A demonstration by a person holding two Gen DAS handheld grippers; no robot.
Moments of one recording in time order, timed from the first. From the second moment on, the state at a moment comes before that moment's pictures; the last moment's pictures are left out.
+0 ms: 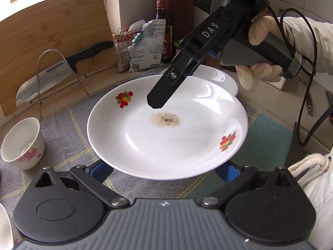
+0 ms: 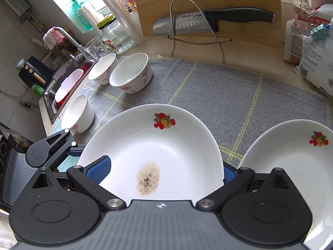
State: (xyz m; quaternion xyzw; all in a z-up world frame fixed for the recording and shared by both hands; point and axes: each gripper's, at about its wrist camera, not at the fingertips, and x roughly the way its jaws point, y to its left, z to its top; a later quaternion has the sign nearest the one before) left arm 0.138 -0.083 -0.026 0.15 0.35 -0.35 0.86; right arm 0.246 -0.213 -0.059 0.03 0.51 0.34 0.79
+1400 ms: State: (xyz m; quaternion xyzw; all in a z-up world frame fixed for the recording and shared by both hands) left arm 0.183 -0.186 -0.050 0.18 0.34 -0.44 0.81; right arm 0.231 -0.350 -0.072 0.09 0.50 0.24 0.83
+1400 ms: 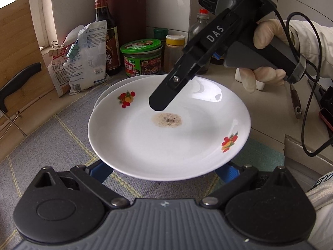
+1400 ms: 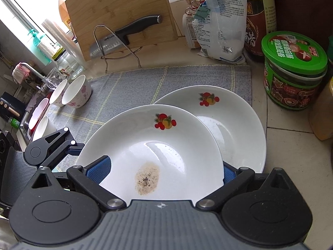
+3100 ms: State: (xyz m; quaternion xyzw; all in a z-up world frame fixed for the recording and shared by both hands) left arm 0.209 -0.208 -0.063 0.20 0.35 -0.44 0.80; right arm 0.238 -0.370 -0.087 0.11 0.50 0.21 0.83
